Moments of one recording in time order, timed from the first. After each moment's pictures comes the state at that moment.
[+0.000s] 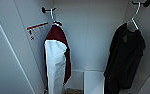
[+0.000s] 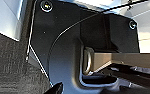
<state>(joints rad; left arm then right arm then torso) 1.54 2.96 -2.61 0.25 -0.13 -0.25 -1.55 2.86 -2.50 -0.21 0.03 0.23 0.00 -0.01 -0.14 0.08</state>
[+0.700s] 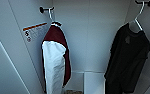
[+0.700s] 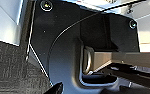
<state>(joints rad) 1.55 2.96 -2.61 0.25 -0.13 -0.25 -1.54 2.87 -2.52 -0.21 0.03 0.23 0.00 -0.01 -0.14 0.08</state>
